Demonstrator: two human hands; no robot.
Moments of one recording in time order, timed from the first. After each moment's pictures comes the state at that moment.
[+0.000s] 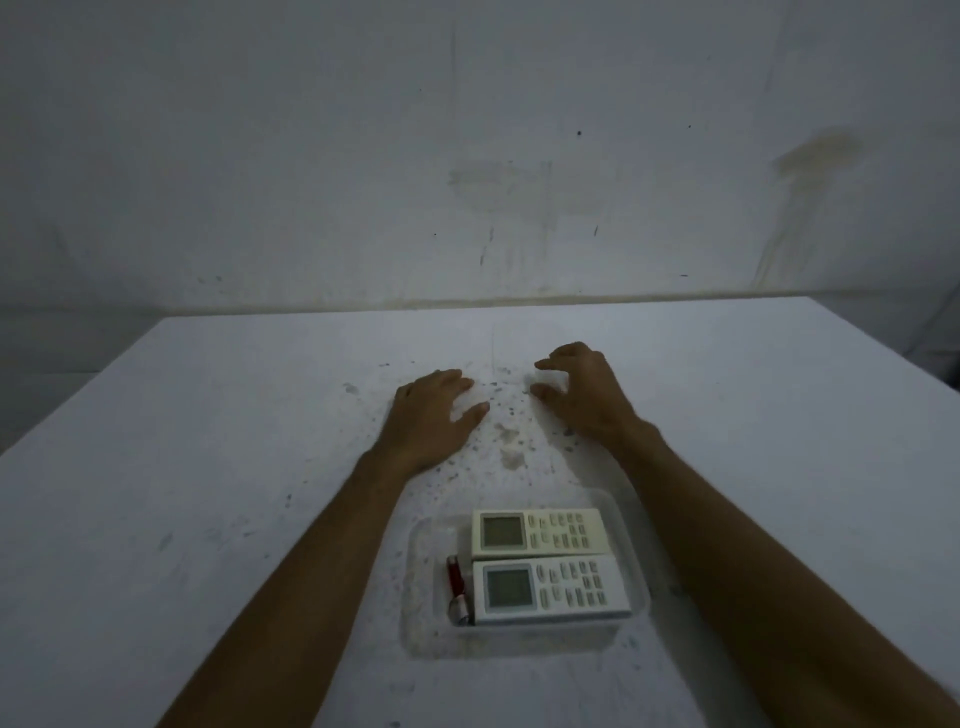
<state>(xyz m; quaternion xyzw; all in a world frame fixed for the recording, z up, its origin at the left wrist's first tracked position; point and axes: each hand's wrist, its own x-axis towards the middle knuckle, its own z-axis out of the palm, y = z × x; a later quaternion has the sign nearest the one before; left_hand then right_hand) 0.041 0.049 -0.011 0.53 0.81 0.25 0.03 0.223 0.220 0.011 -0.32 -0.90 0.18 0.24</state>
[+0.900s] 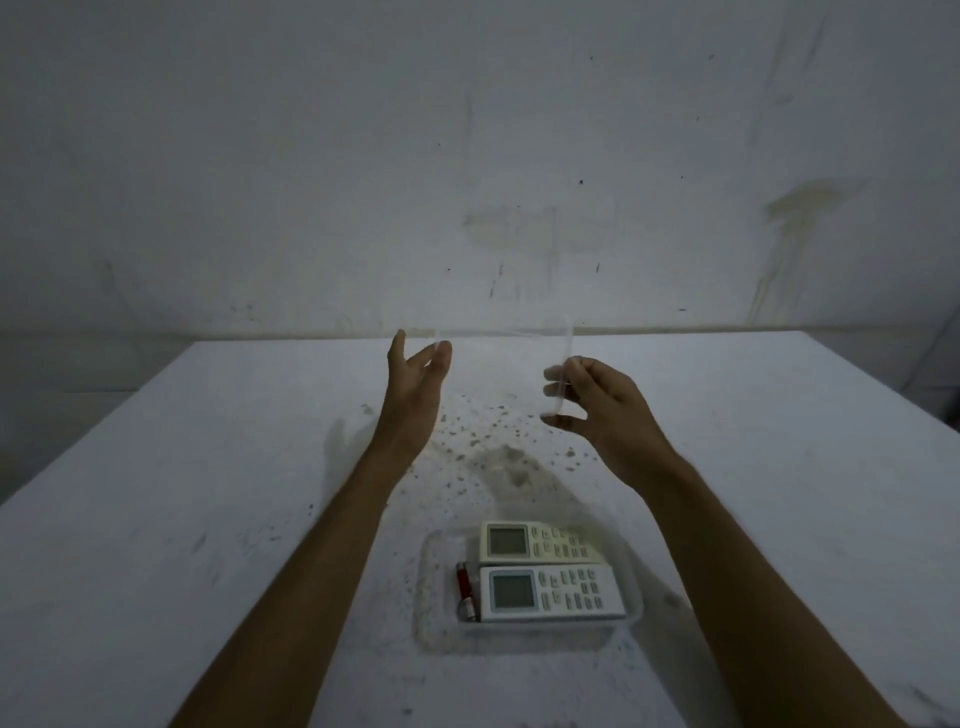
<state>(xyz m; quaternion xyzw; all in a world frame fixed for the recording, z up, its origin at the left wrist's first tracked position) 0.064 0.018 0.063 0.33 0.64 0.67 0.18 0.267 0.136 0.079 -0.19 -0.63 0.66 0.36</state>
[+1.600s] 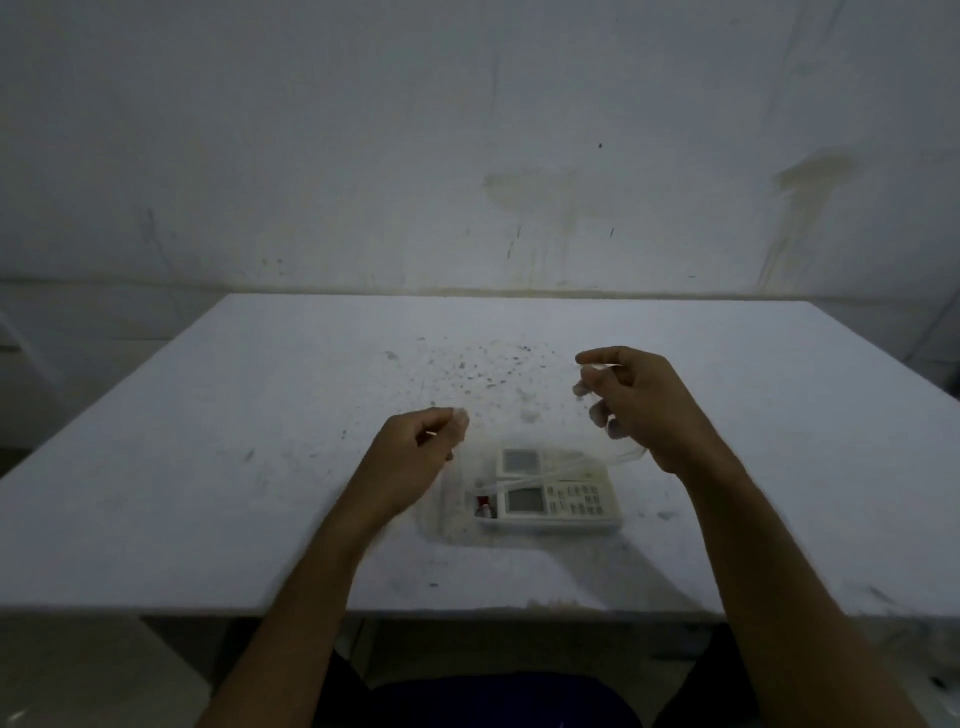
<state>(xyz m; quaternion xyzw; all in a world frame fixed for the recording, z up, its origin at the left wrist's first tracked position) 0.147 -0.117 0.042 0.36 0.74 0.53 0.19 0.322 0.074 0.090 -0.31 -0.76 0.48 0.29</state>
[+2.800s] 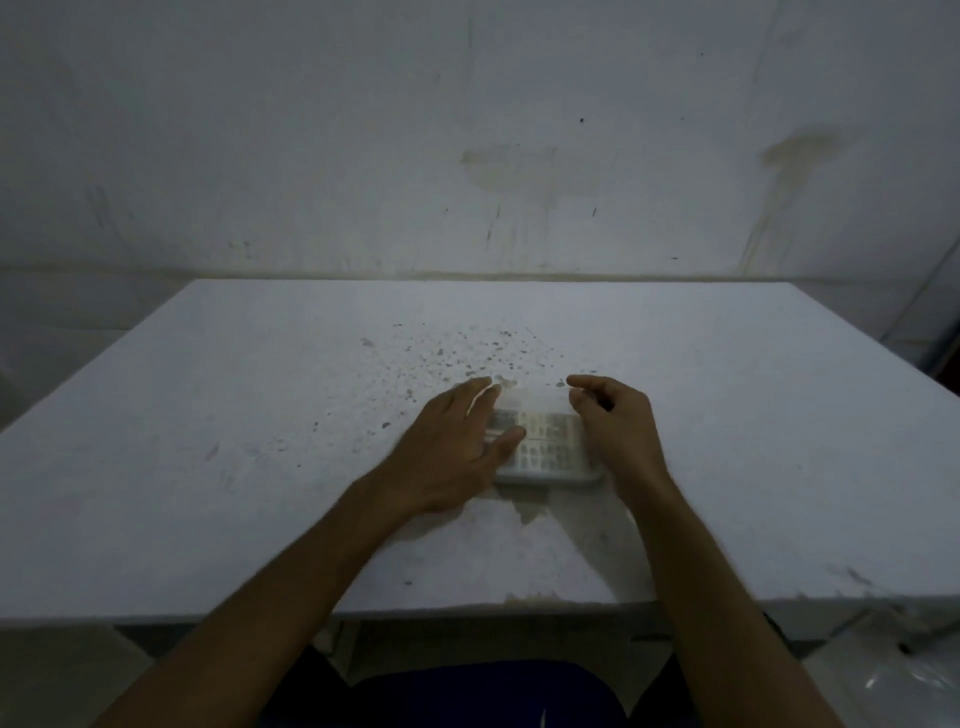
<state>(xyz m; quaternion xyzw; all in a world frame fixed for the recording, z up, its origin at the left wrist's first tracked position) 0.161 -0.062 0.025 0.59 0.79 0.16 0.04 0.311 0.084 0.020 -0.41 -0.68 0.47 0.39</state>
